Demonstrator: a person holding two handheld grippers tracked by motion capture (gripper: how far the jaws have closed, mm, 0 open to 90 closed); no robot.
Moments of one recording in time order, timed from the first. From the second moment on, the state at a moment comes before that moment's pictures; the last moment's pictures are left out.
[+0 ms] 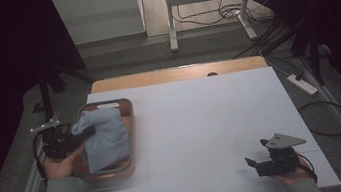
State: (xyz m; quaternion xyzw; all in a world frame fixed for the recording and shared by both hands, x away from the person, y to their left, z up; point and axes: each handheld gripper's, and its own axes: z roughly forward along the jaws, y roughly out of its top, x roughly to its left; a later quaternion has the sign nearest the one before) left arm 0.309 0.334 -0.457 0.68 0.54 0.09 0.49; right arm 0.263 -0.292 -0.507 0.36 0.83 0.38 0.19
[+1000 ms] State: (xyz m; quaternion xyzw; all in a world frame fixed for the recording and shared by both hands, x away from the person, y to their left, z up) left arm 0.302 0.310 -0.441 0.69 0.50 0.12 0.51; right arm 0.264 -0.294 -0.507 0.37 0.82 0.39 0.19
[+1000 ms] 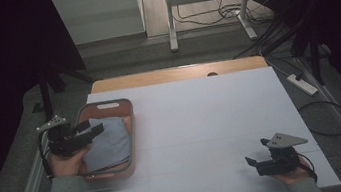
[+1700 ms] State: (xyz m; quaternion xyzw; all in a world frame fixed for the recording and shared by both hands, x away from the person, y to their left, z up) left arm 0.276 0.270 -0.440 0.71 0.46 0.12 0.52; right arm 0.264 -0.297 -0.506 0.37 0.82 0.40 0.18
